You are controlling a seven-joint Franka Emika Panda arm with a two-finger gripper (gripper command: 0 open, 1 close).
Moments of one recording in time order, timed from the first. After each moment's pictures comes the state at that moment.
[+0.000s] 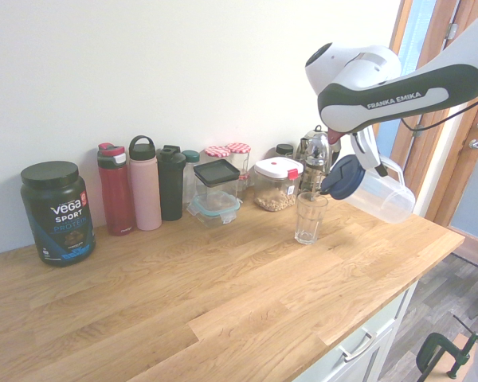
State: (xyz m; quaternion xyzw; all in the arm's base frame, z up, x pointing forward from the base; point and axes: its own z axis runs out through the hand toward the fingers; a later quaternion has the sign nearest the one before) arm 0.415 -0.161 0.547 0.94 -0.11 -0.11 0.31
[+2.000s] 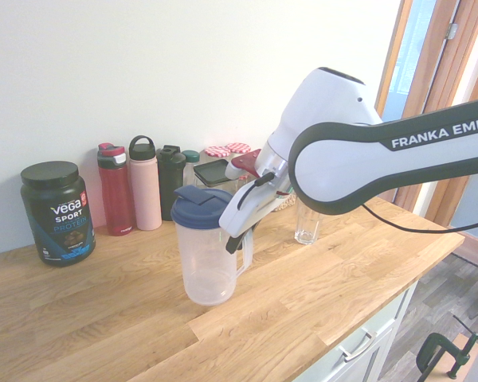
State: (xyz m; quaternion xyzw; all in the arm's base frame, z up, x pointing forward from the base) arm 0.372 0.168 0.471 0.95 -0.23 0.15 -0.14
